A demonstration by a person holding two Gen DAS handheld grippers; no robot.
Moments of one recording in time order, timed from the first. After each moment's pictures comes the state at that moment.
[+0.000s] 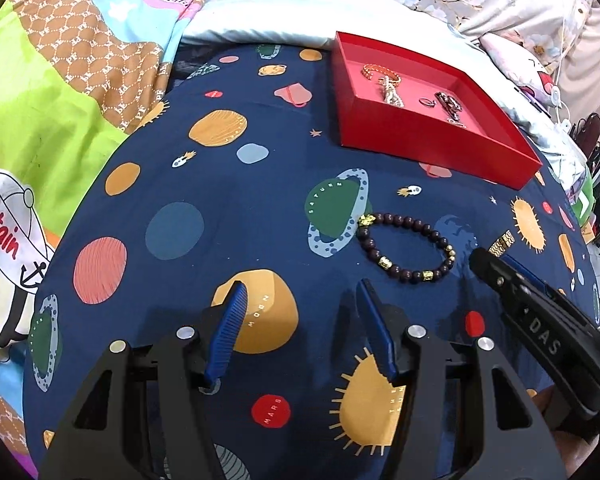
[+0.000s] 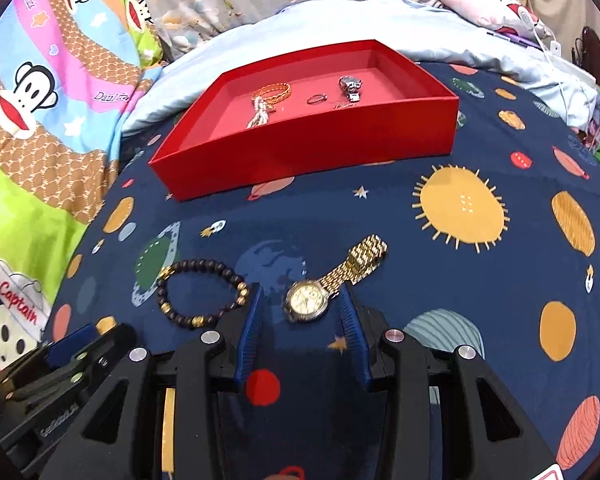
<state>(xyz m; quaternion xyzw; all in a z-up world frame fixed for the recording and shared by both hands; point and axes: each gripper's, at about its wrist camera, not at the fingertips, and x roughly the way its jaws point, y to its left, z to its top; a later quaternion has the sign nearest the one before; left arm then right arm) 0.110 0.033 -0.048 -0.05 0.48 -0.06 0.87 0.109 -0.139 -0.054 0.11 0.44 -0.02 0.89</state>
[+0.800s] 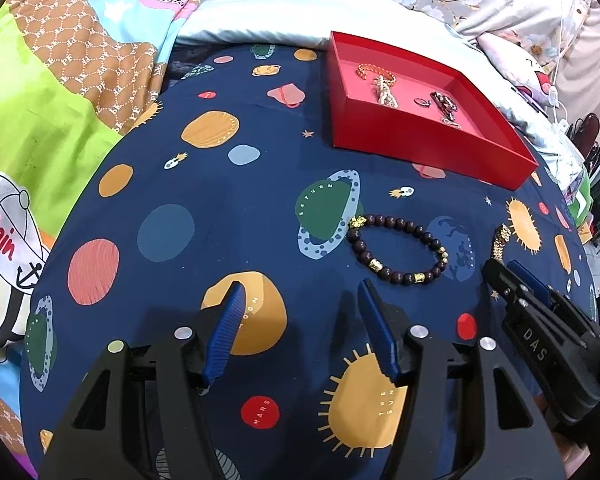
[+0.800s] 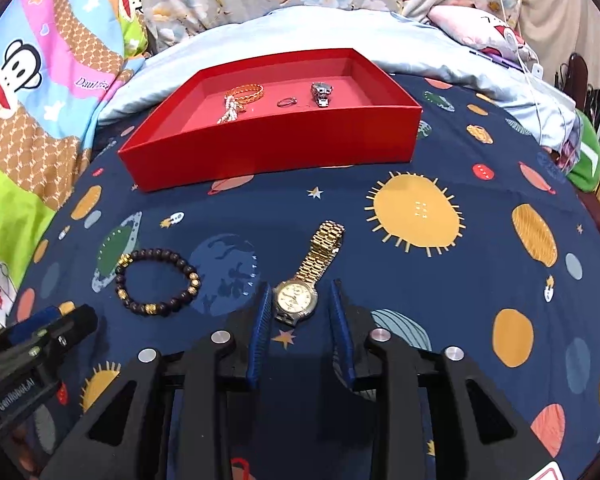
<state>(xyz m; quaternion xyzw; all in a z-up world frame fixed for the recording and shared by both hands) 0.111 0.027 -0.047 -0.05 0.48 -0.06 0.87 0.098 -0.150 -0.055 0.05 0.44 -0.06 0.90</state>
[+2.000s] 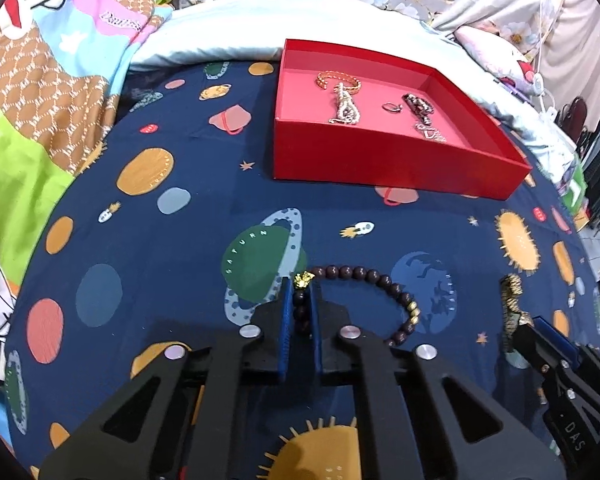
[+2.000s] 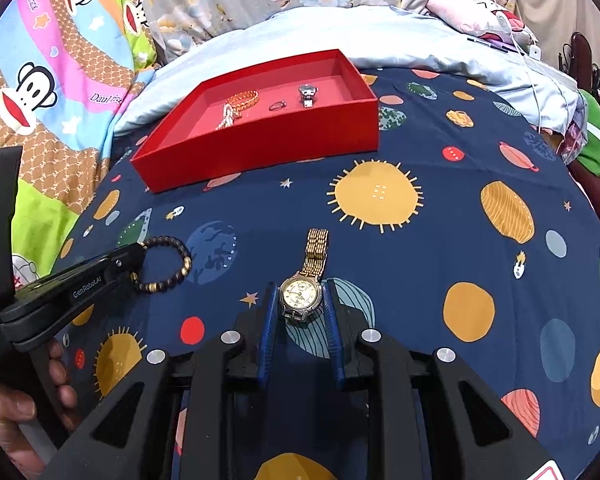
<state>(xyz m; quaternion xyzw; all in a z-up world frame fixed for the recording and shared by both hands) 0.143 -0.013 -0.051 -0.03 0.46 -0.10 0.88 0.066 -0.185 -0.042 0.10 0.43 -0.02 0.90</state>
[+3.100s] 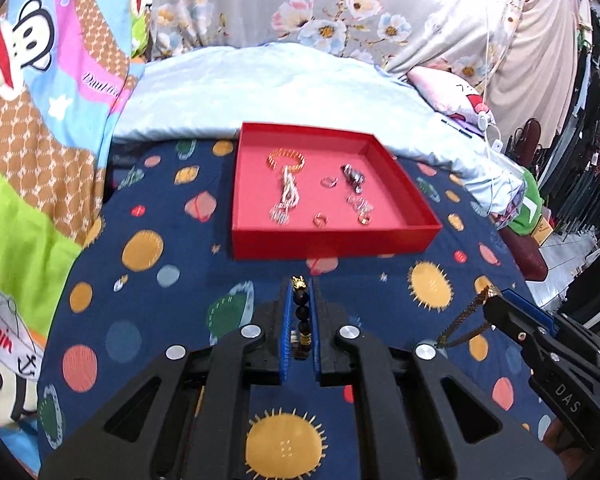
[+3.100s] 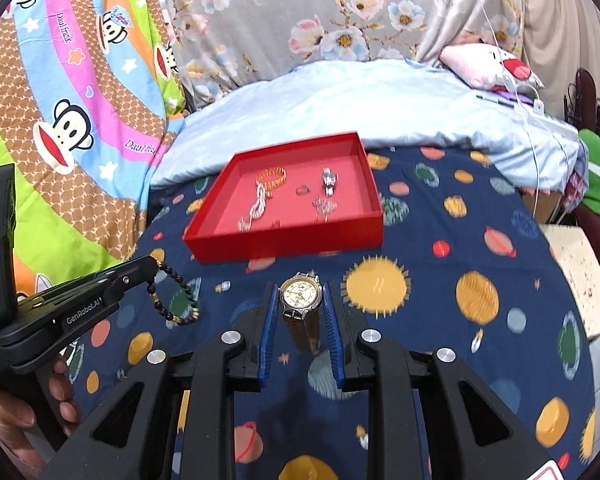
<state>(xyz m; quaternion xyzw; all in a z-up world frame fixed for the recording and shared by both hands) 0.120 -0.020 0.039 -0.03 0.38 -0.16 0.91 0.060 -0.192 0.044 0.09 0.35 0.01 0.93</state>
